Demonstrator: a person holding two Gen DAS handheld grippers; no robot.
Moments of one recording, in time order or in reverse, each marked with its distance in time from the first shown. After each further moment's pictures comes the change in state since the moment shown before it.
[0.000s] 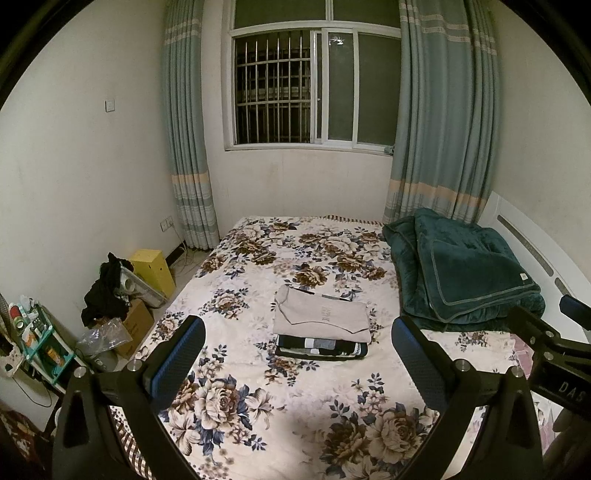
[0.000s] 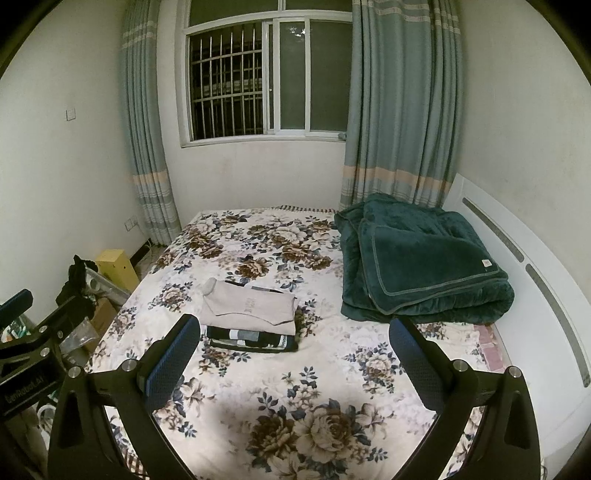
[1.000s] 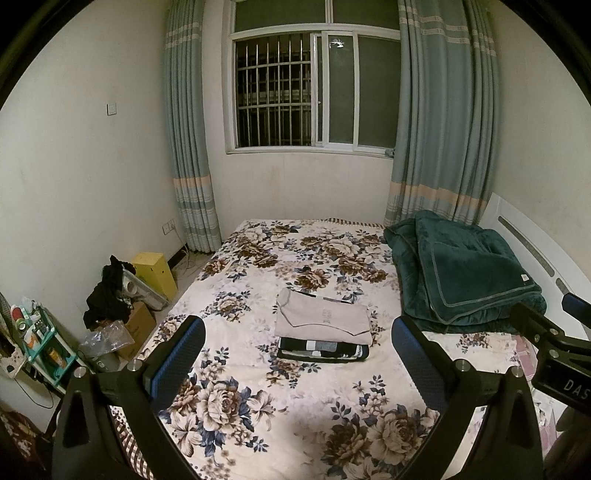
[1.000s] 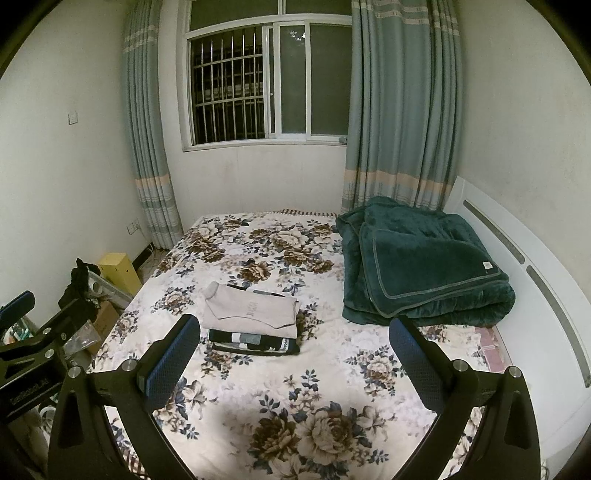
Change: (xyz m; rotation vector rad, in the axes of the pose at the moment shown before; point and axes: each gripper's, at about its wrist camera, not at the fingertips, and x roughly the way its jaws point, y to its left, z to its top) left arm -0.002 -0.003 -0.002 -0.002 -0.007 0.002; right arm 0.000 0.001 -0.006 0.007 -0.006 -0.006
